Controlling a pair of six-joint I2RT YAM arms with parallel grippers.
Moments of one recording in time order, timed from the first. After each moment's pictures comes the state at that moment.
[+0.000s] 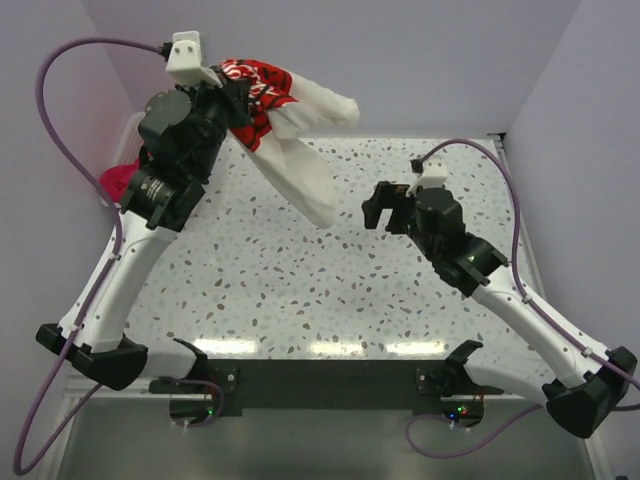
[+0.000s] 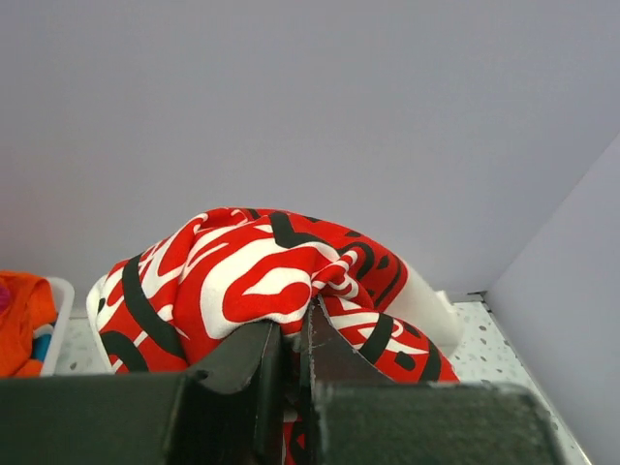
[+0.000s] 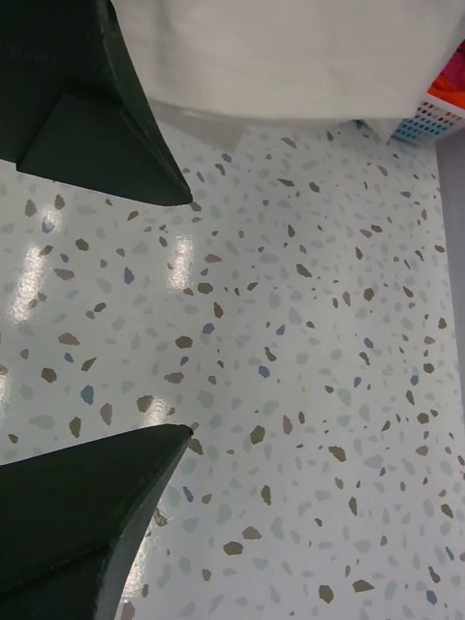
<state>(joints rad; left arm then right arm) -0.50 1.37 1.80 -0.30 -0.32 -0.22 0.66 1.04 1.03 -0.33 0.33 0.44</state>
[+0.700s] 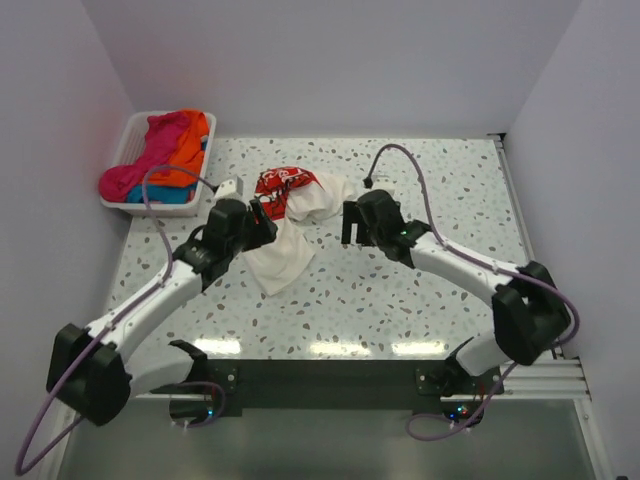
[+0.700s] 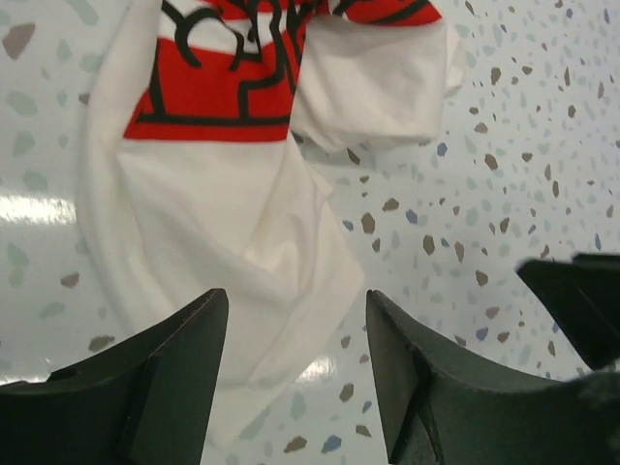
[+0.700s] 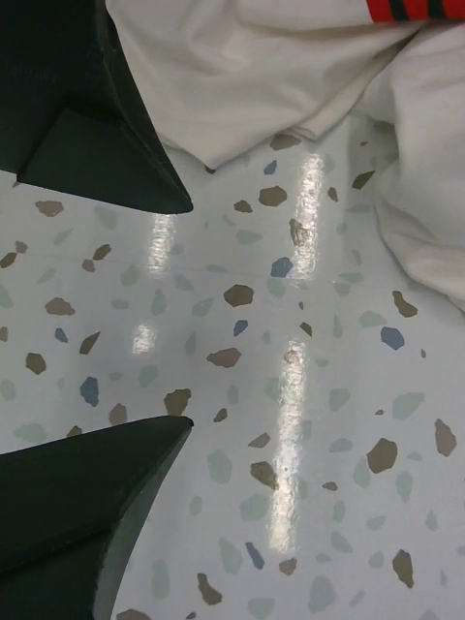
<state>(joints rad) -0.45 1.21 0.84 -0.23 -0.18 -0.63 0.66 1.45 0.99 -0.26 0.33 0.51</state>
